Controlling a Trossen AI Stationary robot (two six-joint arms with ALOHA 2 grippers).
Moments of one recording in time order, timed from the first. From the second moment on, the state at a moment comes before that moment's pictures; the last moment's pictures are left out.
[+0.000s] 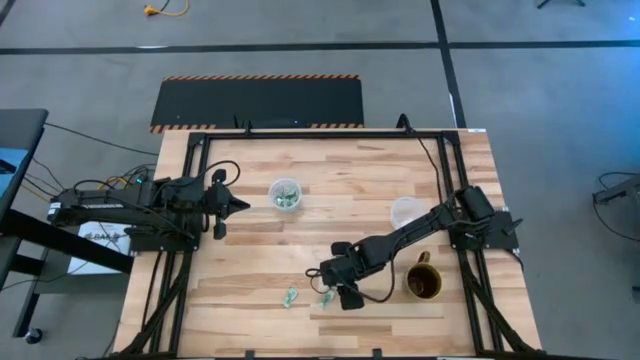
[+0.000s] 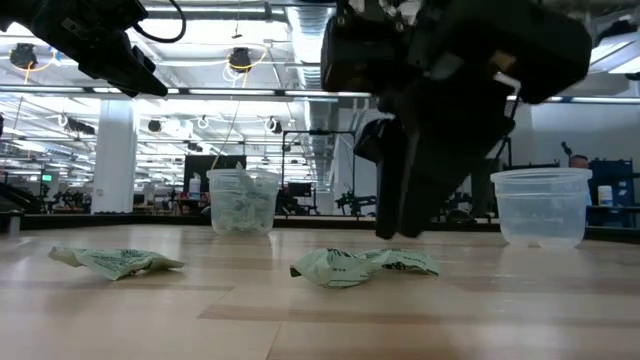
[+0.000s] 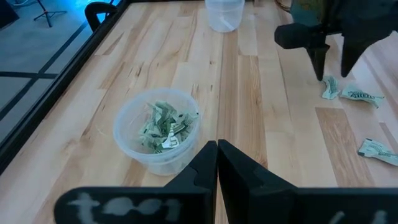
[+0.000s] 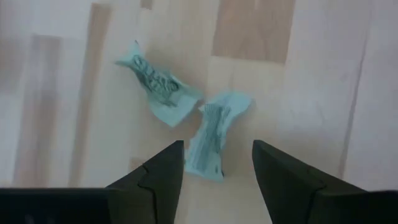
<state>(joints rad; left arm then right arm) 0.05 0.48 0.49 -0.48 -0.09 0.02 0.37 2.02 1.36 -0.53 -0.07 0.19</state>
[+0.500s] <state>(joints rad) 0.05 0.48 0.49 -0.48 -0.09 0.02 0.41 2.02 1.36 -0.51 0.05 0.21</state>
